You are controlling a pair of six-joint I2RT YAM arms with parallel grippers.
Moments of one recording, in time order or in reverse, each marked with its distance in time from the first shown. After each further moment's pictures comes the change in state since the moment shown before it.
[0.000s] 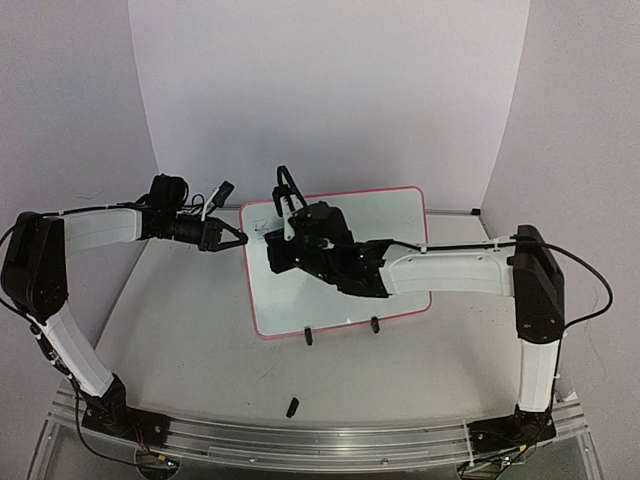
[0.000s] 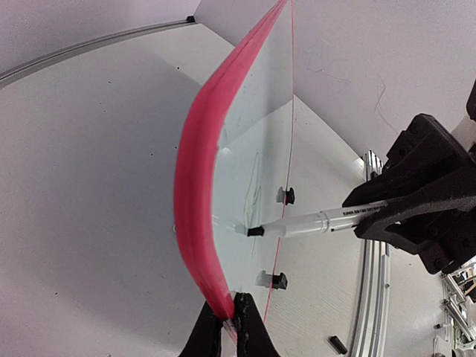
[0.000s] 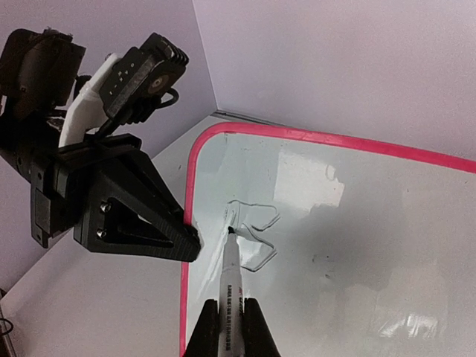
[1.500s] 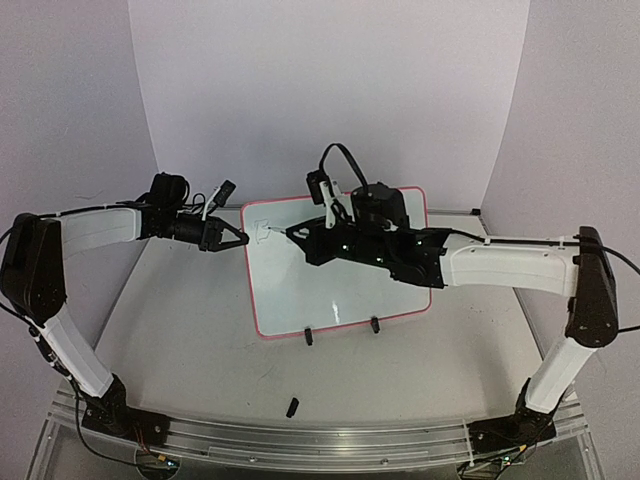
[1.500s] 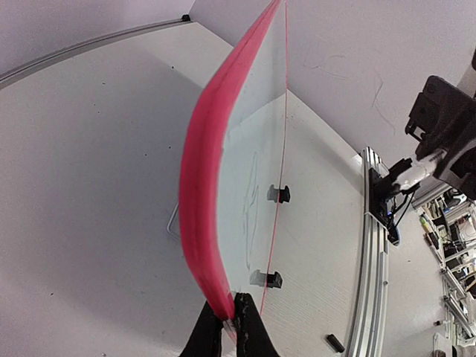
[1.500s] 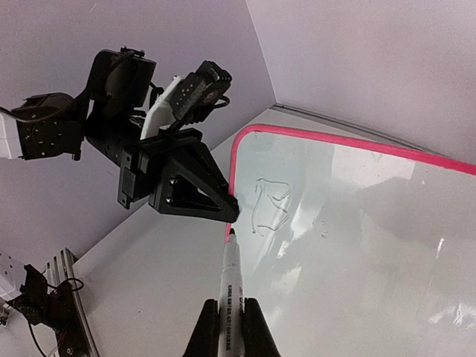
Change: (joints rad) left arm -0.015 -0.018 0.005 -0.024 -0.011 0.009; right arm -0.091 -0.290 -0.243 -0.006 -0.339 0.053
